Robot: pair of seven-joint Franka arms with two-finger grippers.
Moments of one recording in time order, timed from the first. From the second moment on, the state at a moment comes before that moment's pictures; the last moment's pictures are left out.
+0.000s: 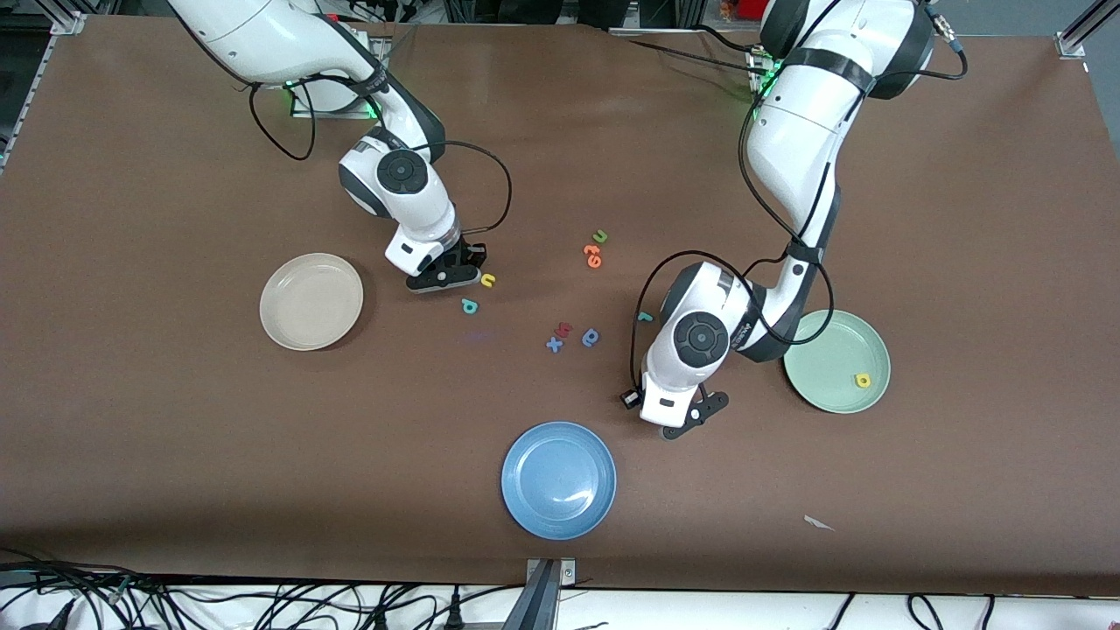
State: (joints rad) left arm -0.46 0.99 -0.01 -1.20 -0.08 2.23 -0.99; right arm 0.13 0.50 0.45 -2.21 -0.48 2.70 0.77
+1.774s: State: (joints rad) left arm -0.09 0.64 0.01 -1.56 0.03 2.01 0.06; right arm -0.18 0.26 0.45 -2.22 -0.28 2.36 0.11
